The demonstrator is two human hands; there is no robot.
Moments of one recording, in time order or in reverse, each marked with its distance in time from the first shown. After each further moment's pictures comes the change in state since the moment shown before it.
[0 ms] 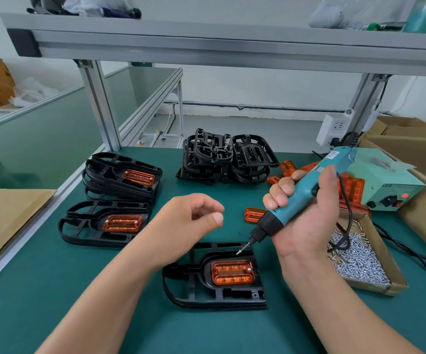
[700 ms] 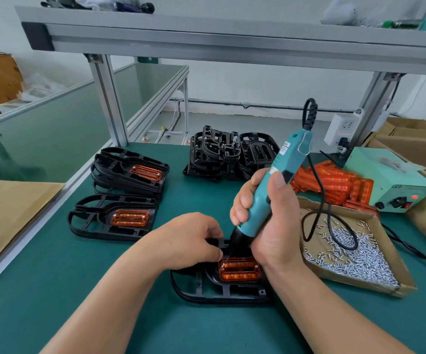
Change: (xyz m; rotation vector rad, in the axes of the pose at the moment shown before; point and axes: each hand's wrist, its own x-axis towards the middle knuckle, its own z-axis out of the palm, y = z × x) left_hand 0.004 -0.010 0.000 0.524 -0.276 -0.116; right_hand -0.025 0.035 0.022 -0.252 -0.320 0.064
